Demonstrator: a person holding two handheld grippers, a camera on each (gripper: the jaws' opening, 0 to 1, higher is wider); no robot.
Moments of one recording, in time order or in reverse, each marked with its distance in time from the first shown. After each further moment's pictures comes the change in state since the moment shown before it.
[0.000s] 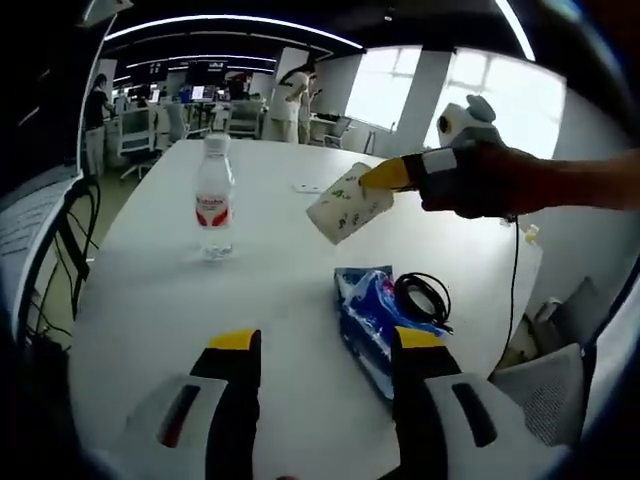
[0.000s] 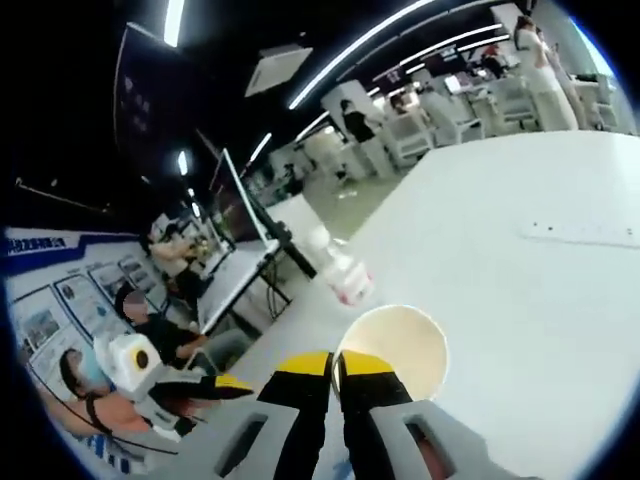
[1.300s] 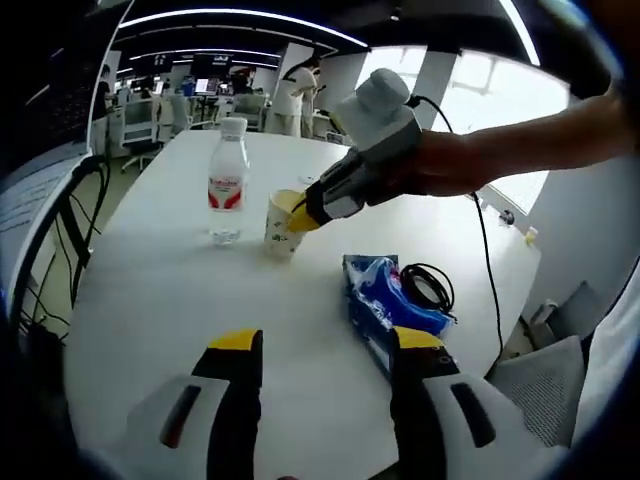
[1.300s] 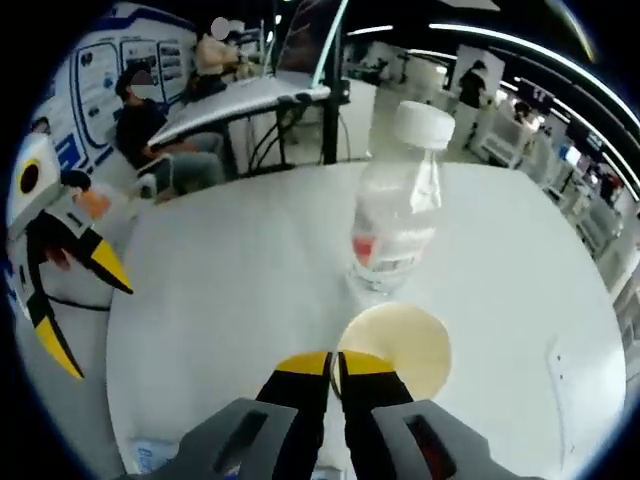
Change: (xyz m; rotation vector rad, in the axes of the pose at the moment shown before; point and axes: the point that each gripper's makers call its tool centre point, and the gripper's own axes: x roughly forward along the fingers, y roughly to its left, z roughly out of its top) left arm -0.002 0.016 -0.019 -0.034 0.018 -0.007; right arm 0.114 -0.020 -0.040 -0.697 0.404 -0.078
